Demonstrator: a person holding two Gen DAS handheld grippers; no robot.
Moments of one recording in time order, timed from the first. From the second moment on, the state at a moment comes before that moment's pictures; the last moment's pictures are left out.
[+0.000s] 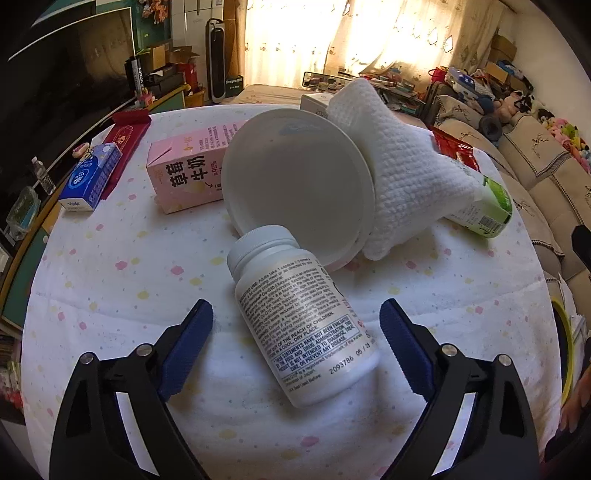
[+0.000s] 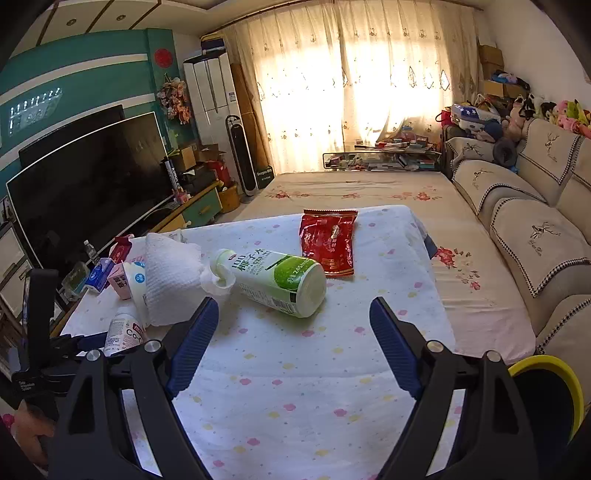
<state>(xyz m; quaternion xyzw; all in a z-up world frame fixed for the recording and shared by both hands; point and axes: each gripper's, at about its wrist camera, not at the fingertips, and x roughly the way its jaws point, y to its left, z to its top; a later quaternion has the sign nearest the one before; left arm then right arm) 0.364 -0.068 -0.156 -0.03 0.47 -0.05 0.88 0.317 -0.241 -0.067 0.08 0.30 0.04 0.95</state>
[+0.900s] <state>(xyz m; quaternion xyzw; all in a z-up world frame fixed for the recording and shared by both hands) 0.292 -0.034 -0.126 -0.01 0.42 -0.05 0.91 0.320 -0.239 -0.072 0.07 0.31 0.05 0.95</state>
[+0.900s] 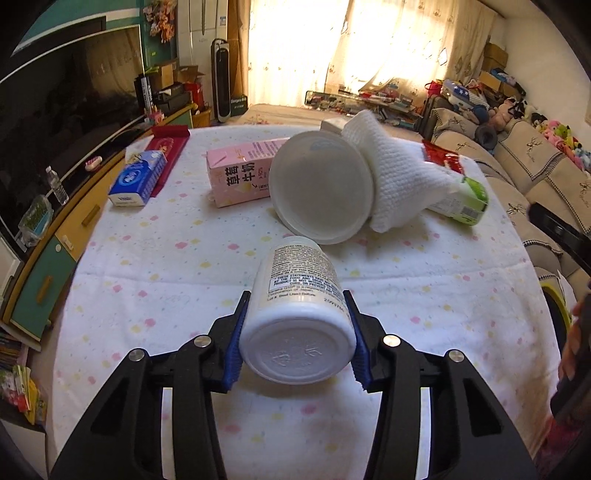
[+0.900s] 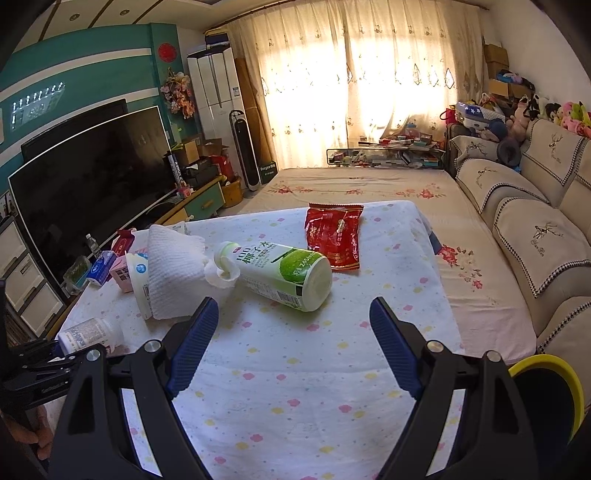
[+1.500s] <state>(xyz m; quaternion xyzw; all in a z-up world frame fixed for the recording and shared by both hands) 0.212 -0.109 -0.063 0.03 0.36 -0.18 0.91 0.242 -0.290 -0.039 0.08 0.26 0.01 0.96</state>
